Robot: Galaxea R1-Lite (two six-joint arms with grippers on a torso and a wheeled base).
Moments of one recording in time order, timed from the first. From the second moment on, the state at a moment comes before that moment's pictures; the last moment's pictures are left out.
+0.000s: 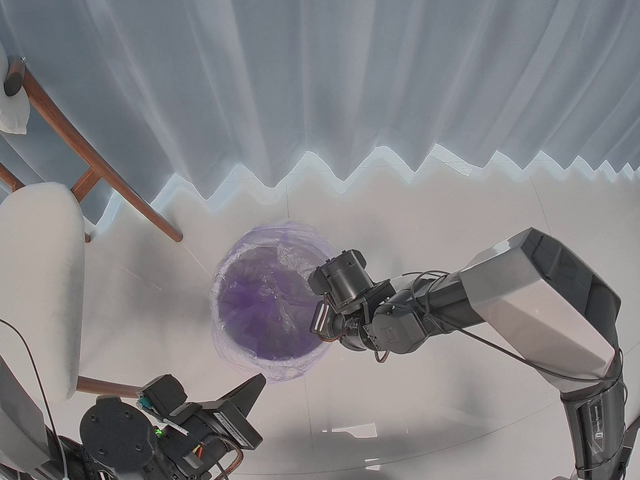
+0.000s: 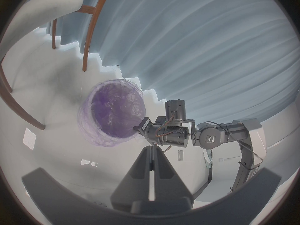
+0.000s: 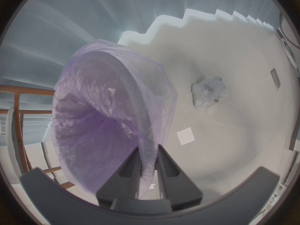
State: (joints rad) left arm -1.00 1.75 -0.03 -1.51 0.49 -0.85; right arm 0.61 2.41 -1.58 0.02 -0.28 0.84
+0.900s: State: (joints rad) left arm -0.68 1.84 -0.19 -1.50 0.29 -0.90; right arm 0.48 2.28 -1.37 -0.21 -0.07 0.15
